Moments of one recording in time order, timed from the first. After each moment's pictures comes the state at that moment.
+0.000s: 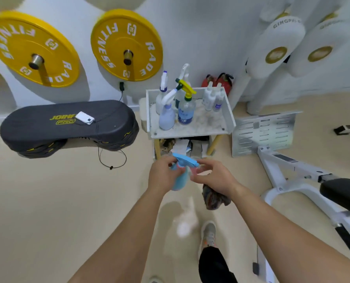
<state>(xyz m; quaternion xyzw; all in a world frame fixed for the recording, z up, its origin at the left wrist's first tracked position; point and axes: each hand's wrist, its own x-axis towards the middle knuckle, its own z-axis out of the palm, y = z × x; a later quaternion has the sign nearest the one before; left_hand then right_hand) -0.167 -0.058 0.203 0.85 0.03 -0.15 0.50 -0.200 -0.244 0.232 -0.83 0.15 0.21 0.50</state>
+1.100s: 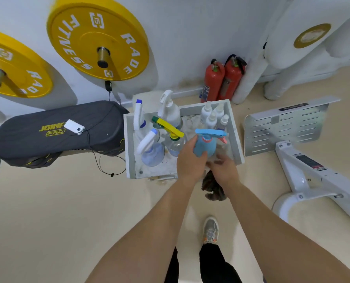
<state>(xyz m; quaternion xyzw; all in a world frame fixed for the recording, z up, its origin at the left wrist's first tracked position) 0.077 -0.234 0.164 0.84 0.09 -0.19 0.51 0.041 -0.344 0.137 -0.76 0.36 0.19 0.51</state>
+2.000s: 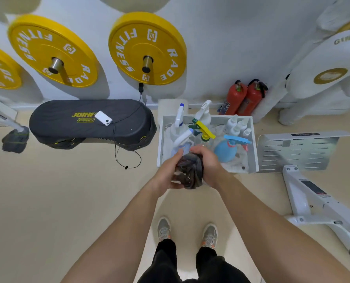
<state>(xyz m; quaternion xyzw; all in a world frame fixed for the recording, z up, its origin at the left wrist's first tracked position) 0.031 -0.077 0.261 0.62 0.26 -0.38 0.63 0.052 -0.217 0.253 -0.52 0.29 0.27 0.75</state>
